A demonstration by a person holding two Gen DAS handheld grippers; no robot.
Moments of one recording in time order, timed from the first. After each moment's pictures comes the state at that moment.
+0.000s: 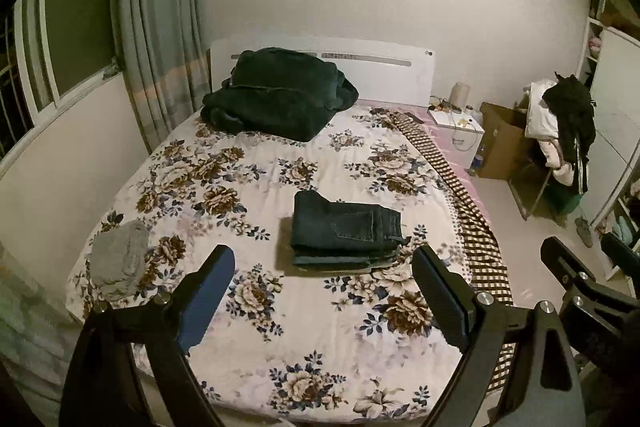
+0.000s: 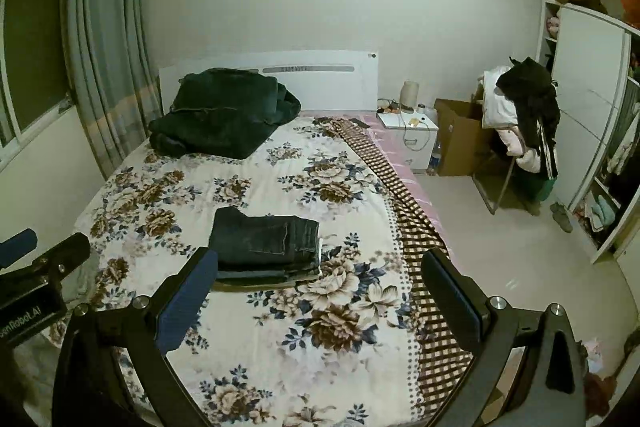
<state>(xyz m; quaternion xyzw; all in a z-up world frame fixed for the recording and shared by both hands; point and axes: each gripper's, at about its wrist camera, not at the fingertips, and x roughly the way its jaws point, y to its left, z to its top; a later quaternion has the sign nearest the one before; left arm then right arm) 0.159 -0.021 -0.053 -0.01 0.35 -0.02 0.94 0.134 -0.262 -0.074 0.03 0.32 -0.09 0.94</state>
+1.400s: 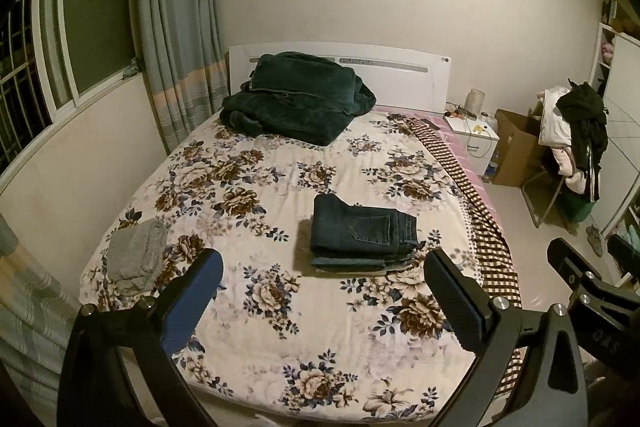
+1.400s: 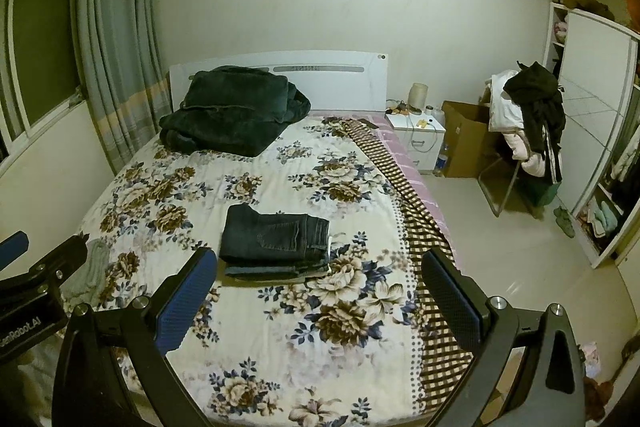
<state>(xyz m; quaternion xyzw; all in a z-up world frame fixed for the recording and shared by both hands) 0.141 -0.002 -0.044 -0.01 0.34 0.01 0.94 0.127 -0.251 -0.054 0.03 0.33 -0.07 0.94</state>
